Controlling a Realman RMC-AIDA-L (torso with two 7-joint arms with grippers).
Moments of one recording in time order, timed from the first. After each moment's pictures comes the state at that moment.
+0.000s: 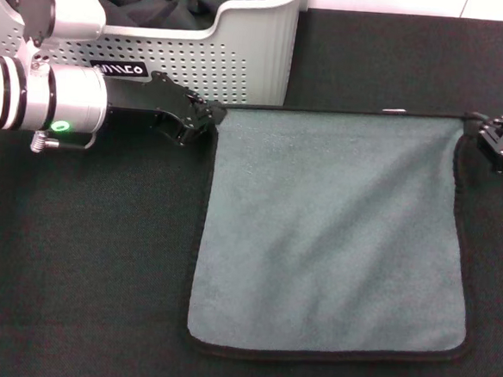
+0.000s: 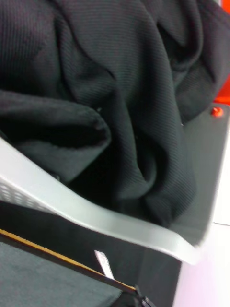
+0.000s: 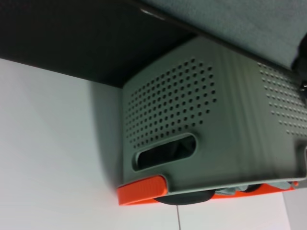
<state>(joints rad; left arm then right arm) -0.64 -2.06 0.87 0.66 2.06 1.19 -1.47 0.51 1.97 -1.07 -0.45 1.75 1.08 -2.01</state>
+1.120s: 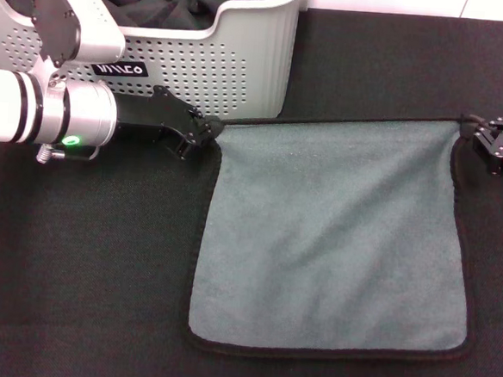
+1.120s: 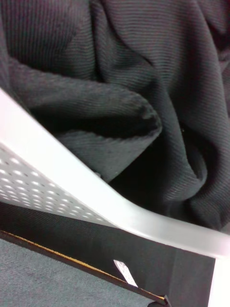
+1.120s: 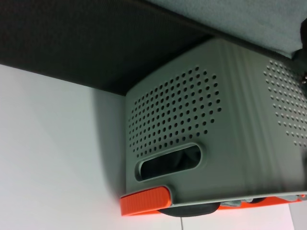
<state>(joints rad) -0.63 -2.09 0.91 0.65 2.08 1.11 -1.44 0.52 1.97 -1.07 -0.45 1.73 1.05 -2.00</state>
